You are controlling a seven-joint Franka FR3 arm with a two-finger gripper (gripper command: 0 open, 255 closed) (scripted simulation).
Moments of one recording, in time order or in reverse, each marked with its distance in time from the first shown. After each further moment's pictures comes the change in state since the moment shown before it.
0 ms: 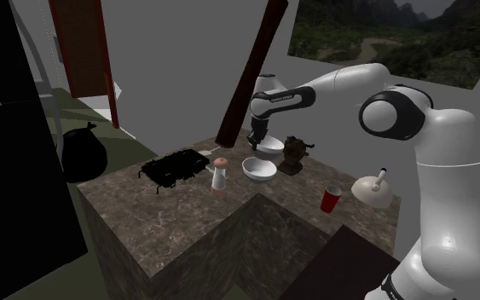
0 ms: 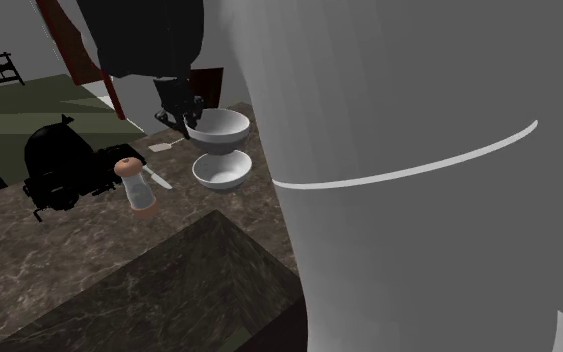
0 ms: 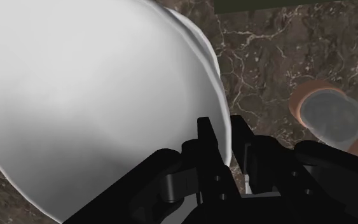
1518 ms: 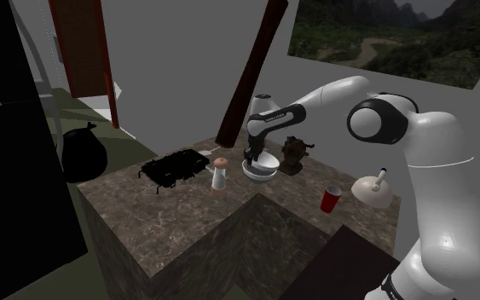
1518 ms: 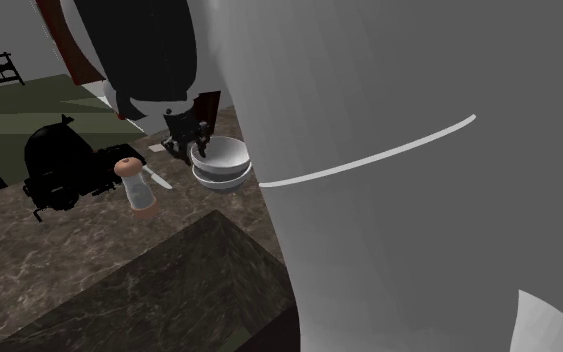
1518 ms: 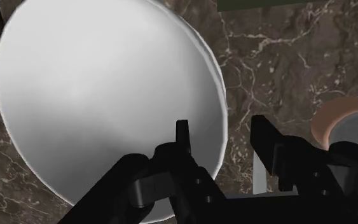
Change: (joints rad) arm -0.001 0.095 0.000 -0.066 -0.003 0.161 0.016
